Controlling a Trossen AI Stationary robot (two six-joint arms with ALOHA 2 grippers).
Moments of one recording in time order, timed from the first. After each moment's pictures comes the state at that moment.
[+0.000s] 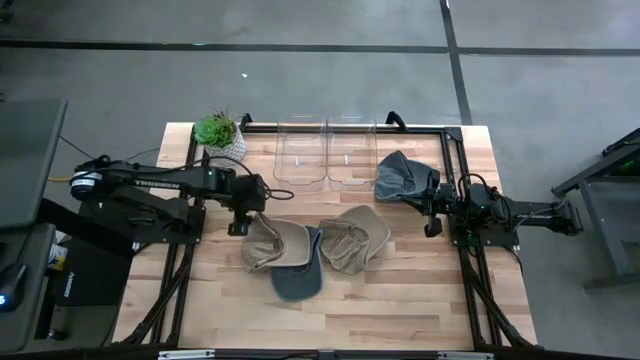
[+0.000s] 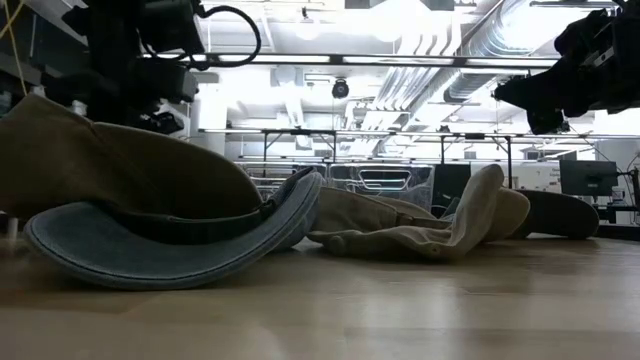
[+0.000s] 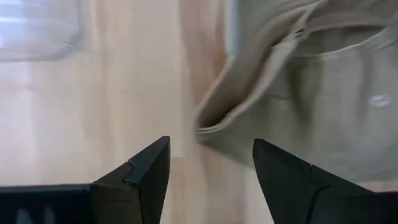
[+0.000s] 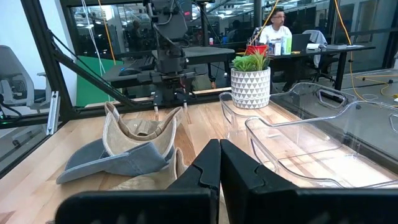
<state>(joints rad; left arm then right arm) 0.11 1.16 0.74 -0.80 -0.01 0.17 -0.05 0.03 0.02 0.02 0.10 0.10</state>
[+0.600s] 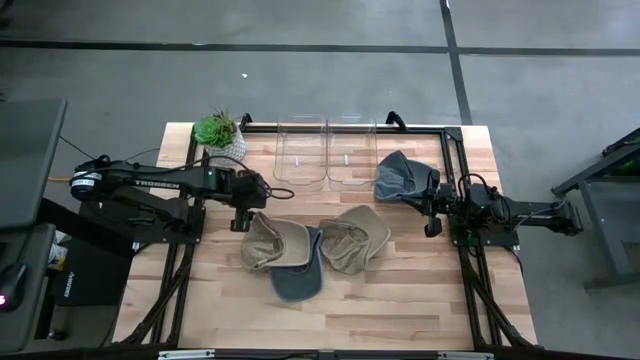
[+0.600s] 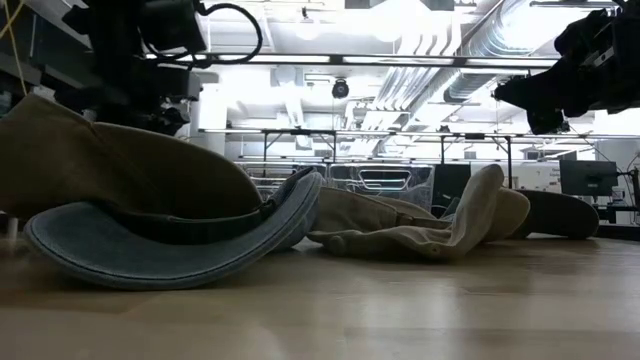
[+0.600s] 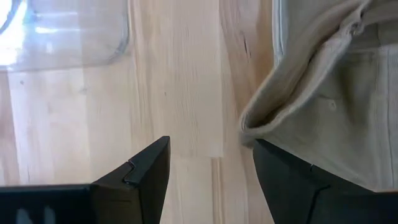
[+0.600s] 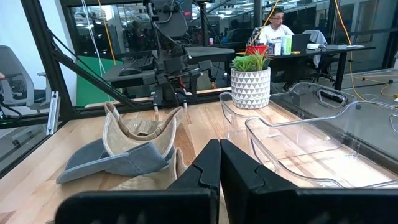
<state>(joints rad) 0.11 1.16 0.74 -0.77 -0.11 0.21 -0.05 0.03 0.02 0.02 0.10 0.10</state>
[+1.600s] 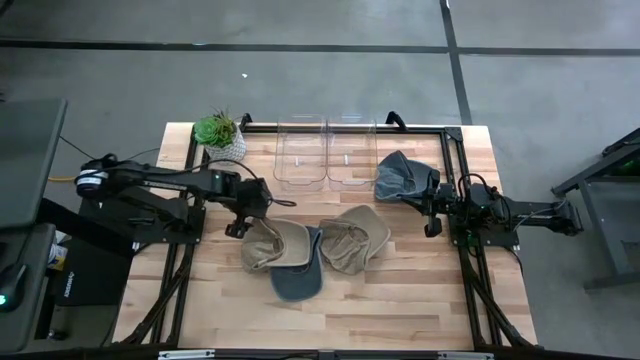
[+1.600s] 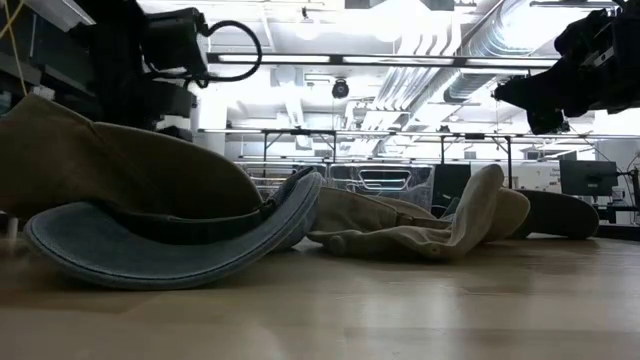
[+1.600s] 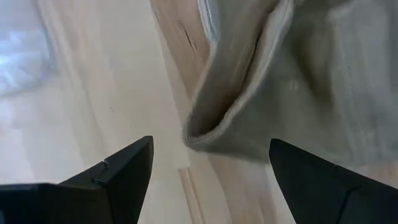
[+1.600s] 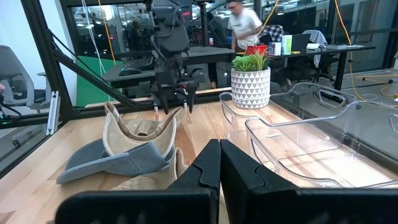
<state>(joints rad) 0.11 1.22 0.69 -0.73 0.02 0.37 -0.05 0.03 0.02 0.02 0.10 0.10</state>
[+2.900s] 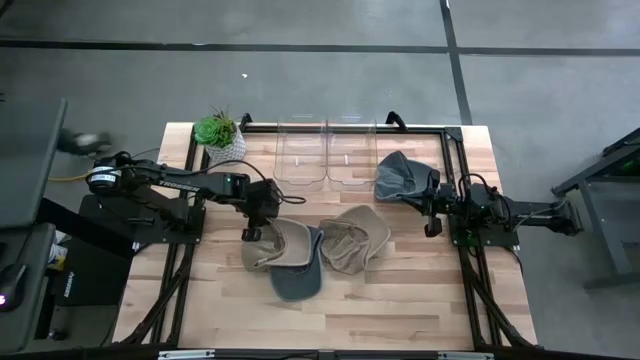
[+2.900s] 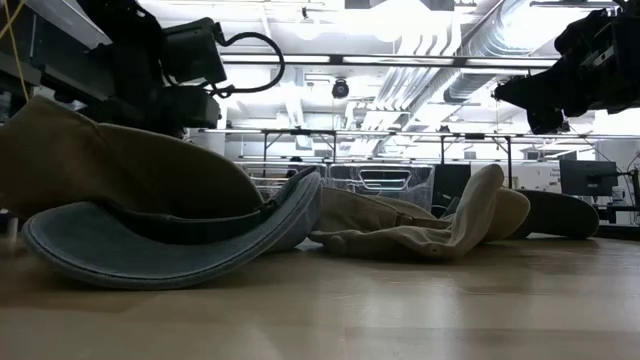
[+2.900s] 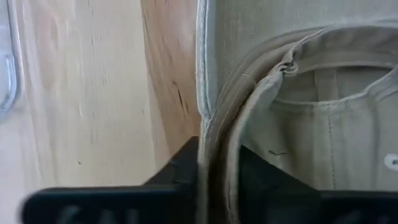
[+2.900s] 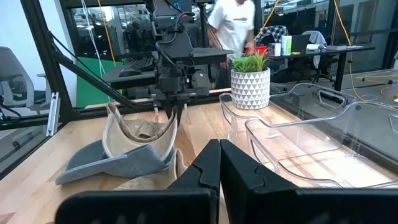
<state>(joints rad) 0.11 1.34 0.69 -0.52 0.14 0.17 -0.05 0.03 0.02 0.03 0.10 0.10</state>
